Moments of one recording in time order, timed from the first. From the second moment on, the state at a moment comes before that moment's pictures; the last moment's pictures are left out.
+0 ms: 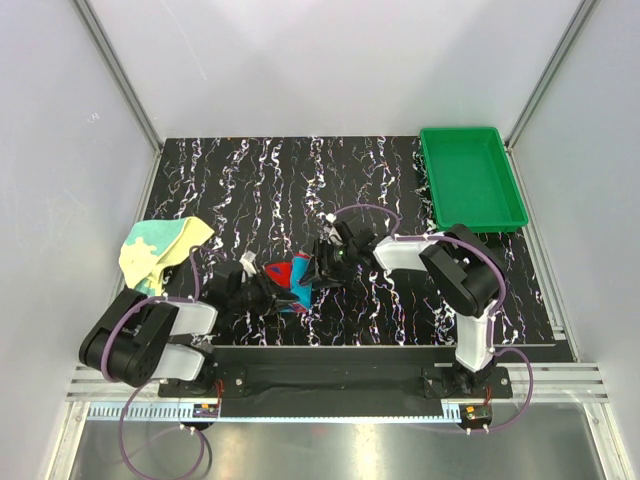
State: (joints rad) left arm -0.37 1.35 0.17 0.52 0.55 -1.15; right arm 0.71 1.94 1.04 0.04 -0.55 0.84
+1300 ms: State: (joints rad) left arm -0.40 1.30 0.52 -0.07 0.40 -0.73; right arm 0.73 1.88 1.06 -0.11 -0.32 0.84
